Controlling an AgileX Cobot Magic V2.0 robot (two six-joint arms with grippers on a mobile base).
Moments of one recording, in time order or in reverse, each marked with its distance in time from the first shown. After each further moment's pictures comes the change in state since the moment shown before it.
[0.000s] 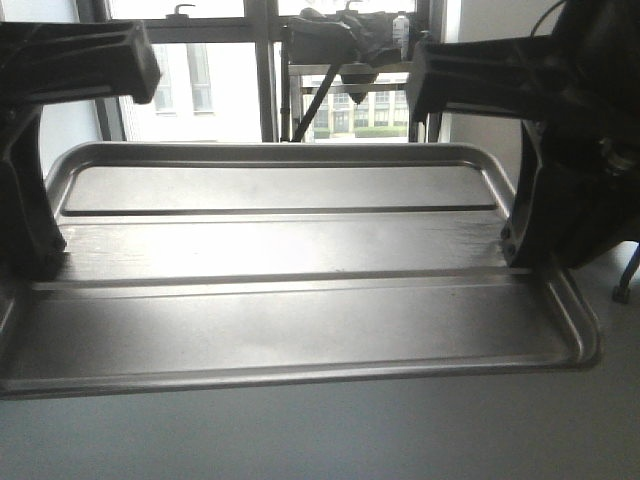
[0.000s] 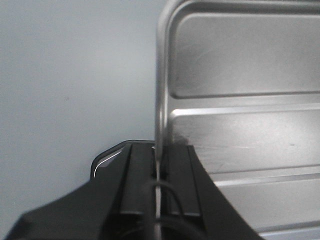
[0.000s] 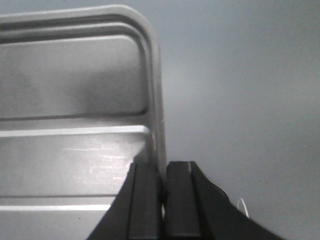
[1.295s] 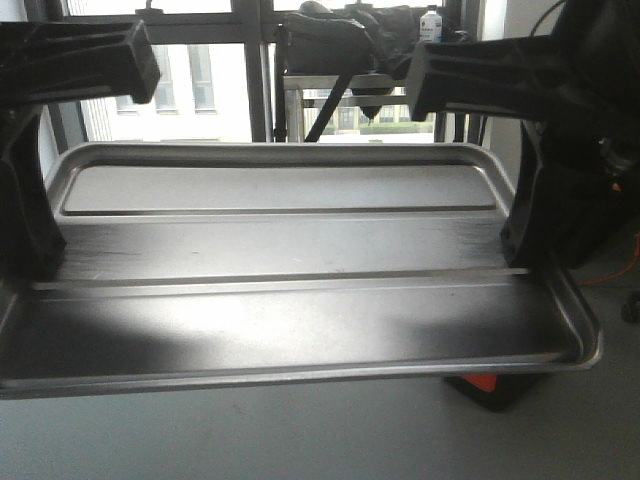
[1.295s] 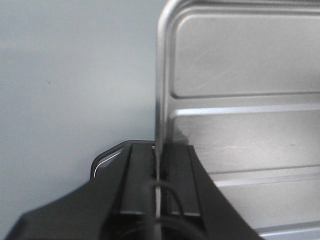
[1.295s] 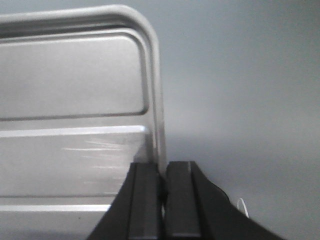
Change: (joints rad) left arm 0.000 0.000 0.000 0.000 0.000 0.000; right arm 0.000 0.000 0.000 0.000 0.000 0.000
